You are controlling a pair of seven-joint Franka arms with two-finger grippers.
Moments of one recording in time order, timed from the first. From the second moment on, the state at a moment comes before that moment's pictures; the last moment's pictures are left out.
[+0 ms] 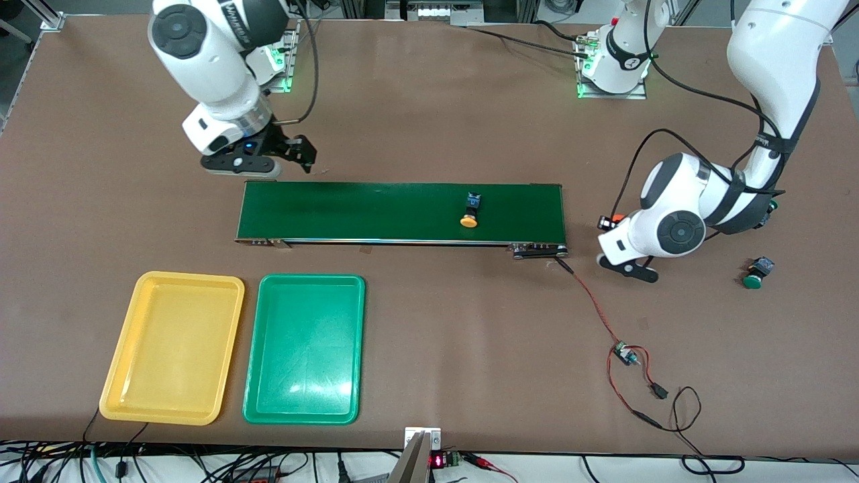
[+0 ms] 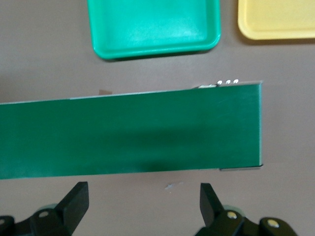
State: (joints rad) left arm 0.33 0.51 -0.59 -1.86 0.34 1.90 -0.01; right arm 0.01 -0.09 0.47 -2.16 0.07 2.11 0.54
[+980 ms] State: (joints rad) left arm 0.18 0.52 -0.72 -1.81 0.42 1.89 0.81; right arm 0.02 0.02 0.56 -2.17 -0.05 2.23 0.73
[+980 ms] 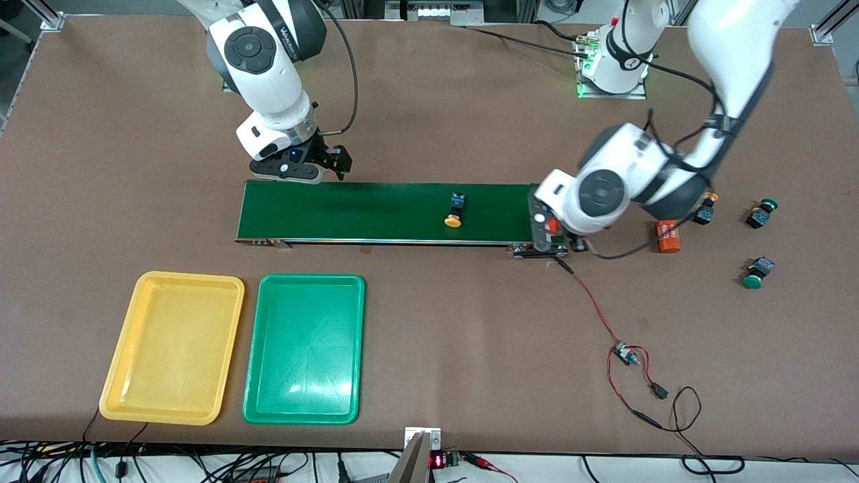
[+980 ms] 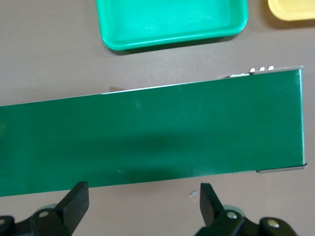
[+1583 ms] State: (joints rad) left arm 0.11 0.55 -0.72 -1.87 0.47 1.92 0.81; right arm 0.02 0.05 0.56 -2.16 -0.12 2.24 0.74
